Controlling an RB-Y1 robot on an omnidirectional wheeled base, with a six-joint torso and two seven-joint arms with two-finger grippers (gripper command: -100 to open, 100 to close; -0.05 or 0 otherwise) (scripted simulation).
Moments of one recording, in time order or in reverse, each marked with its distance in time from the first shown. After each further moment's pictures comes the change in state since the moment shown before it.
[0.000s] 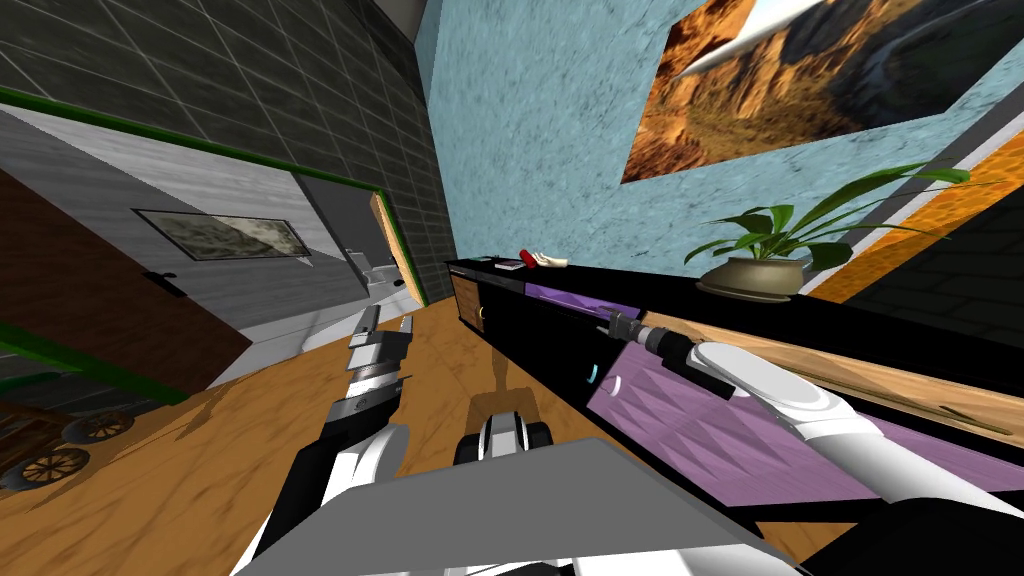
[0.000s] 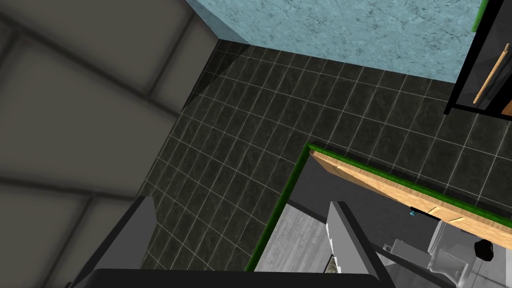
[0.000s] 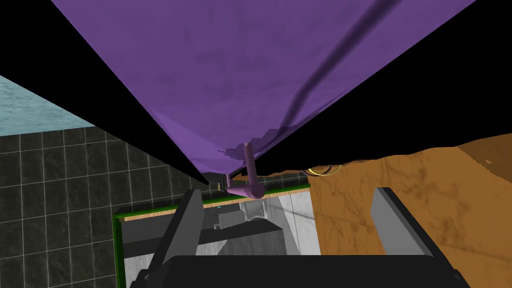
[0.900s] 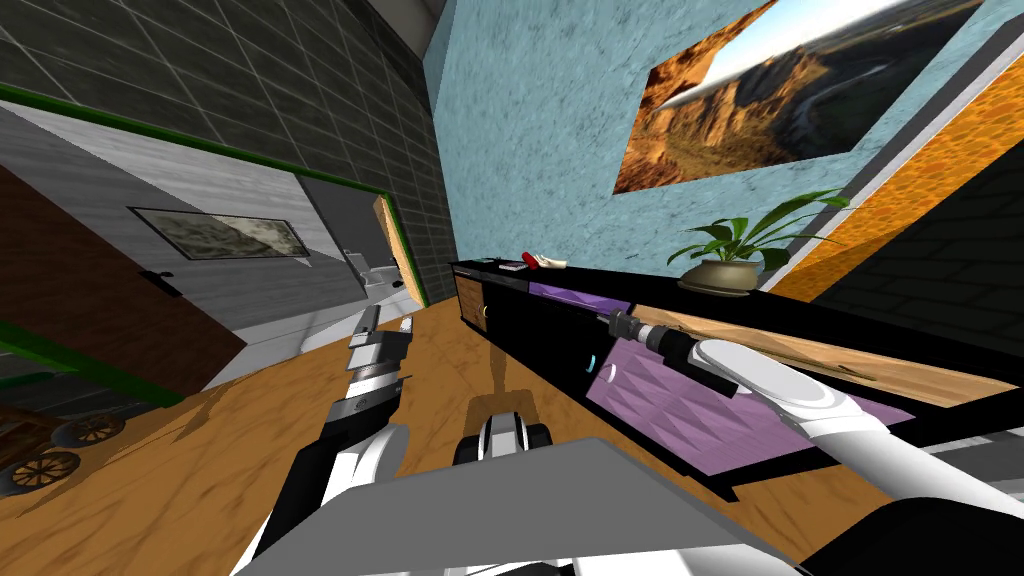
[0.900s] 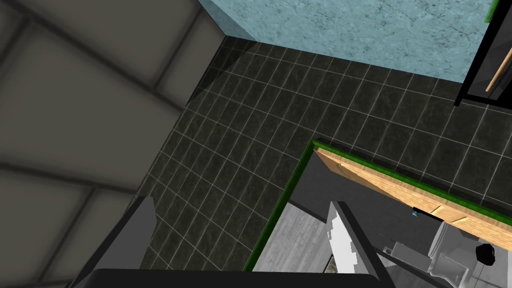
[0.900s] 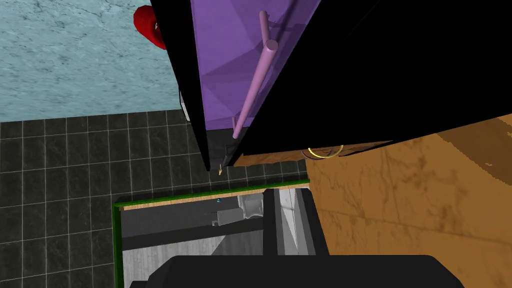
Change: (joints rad) left arm 0.000 0.000 0.000 0.000 0.000 0.000 0.000; right arm 0.008 -0.020 -0.012 -0.015 -0.003 -0.009 -0.012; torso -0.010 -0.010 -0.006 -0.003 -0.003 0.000
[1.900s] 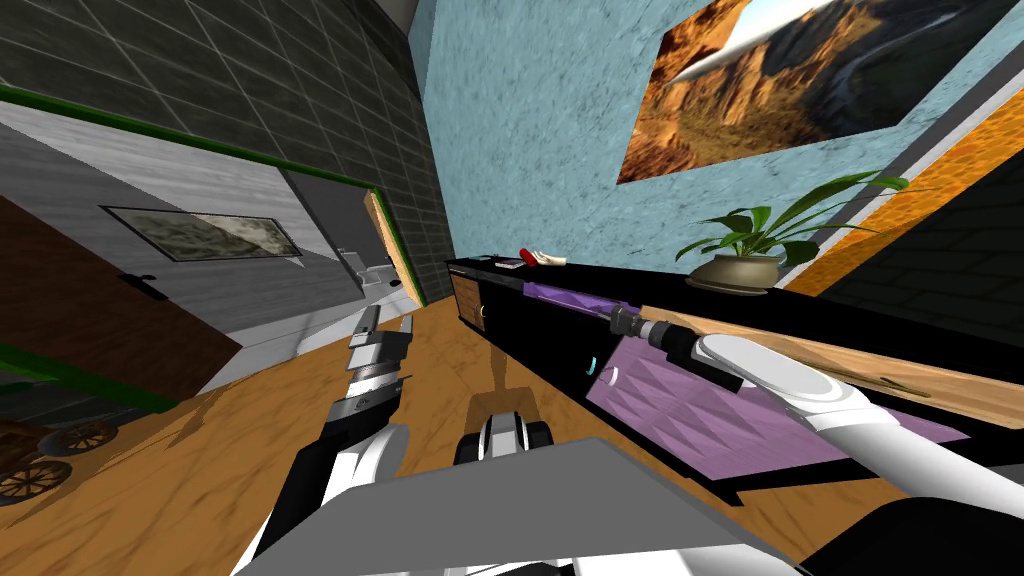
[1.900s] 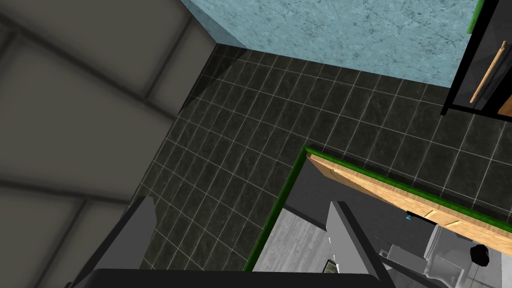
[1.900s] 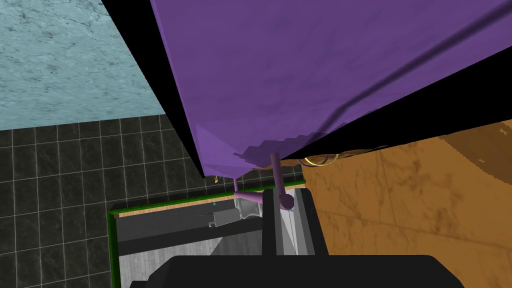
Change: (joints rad) left arm -0.001 0.000 0.000 0.000 0.000 0.000 0.000; right arm 0.003 -0.039 -0.022 0.001 -0.007 -0.014 -0.029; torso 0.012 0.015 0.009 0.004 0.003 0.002
